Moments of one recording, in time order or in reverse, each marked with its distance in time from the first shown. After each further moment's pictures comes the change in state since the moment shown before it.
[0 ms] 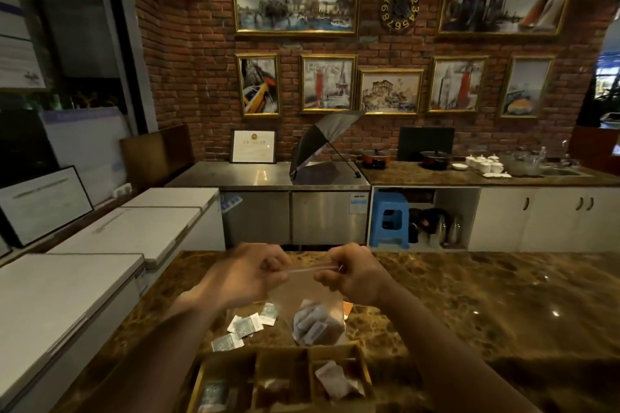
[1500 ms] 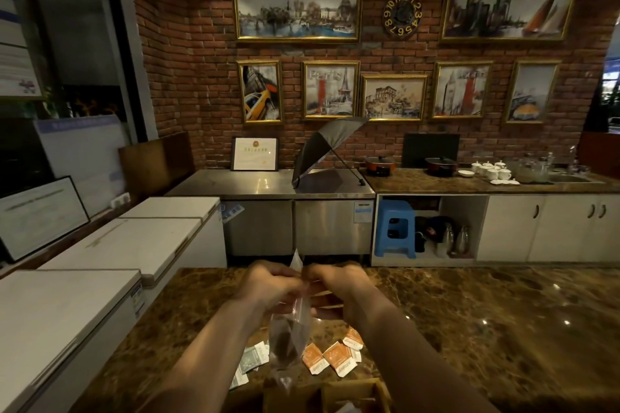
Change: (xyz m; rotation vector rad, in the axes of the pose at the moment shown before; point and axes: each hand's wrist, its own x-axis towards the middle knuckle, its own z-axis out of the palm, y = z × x) left_hand 0.056 -0.002 0.025 -0.814 0.094 -0.592; right_hand 0.060 -0.036 0.032 0.784 0.053 0.644
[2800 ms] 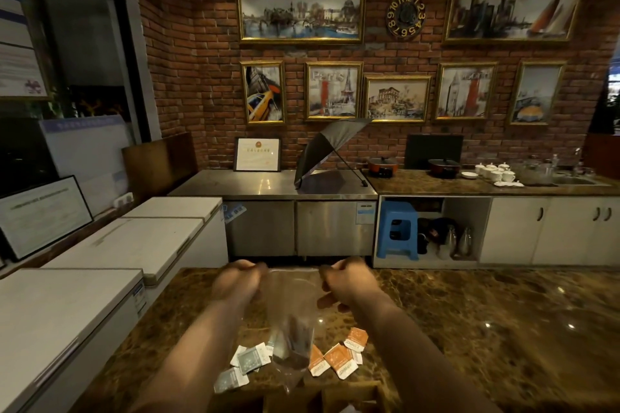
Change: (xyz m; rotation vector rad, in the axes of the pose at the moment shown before) left_hand 0.034 -0.022 -0.026 0.084 0.284 -0.061; right_hand 0.017 0.009 -0.010 -0.397 0.129 -0.176
